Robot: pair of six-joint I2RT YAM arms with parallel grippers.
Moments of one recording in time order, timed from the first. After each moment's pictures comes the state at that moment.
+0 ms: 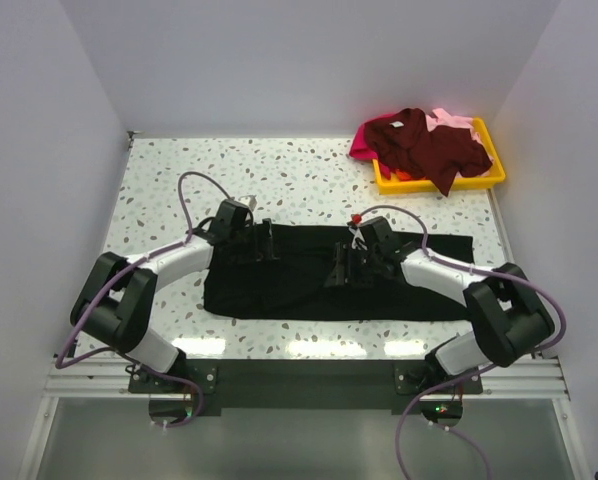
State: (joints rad) left arm -0.45 1.55 0.82 -0.18 0.11 -0.53; right arm 0.52 1.46 0.71 -0.22 -0.35 0.59
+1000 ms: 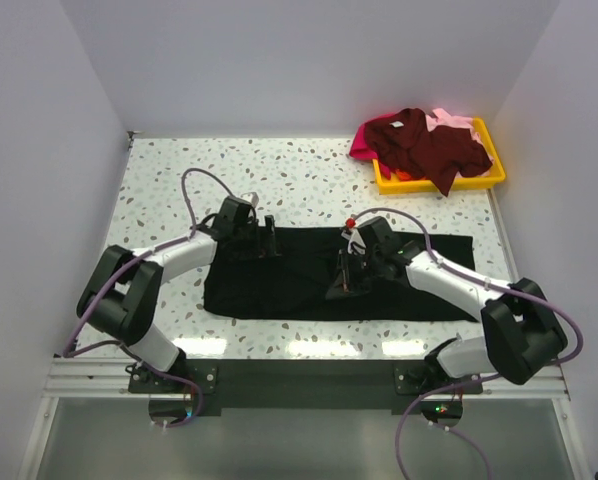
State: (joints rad) left arm -0.45 1.59 0.85 -0.17 0.10 -0.53; right arm 0.58 1.37 0.75 -0.38 -0.50 0.63
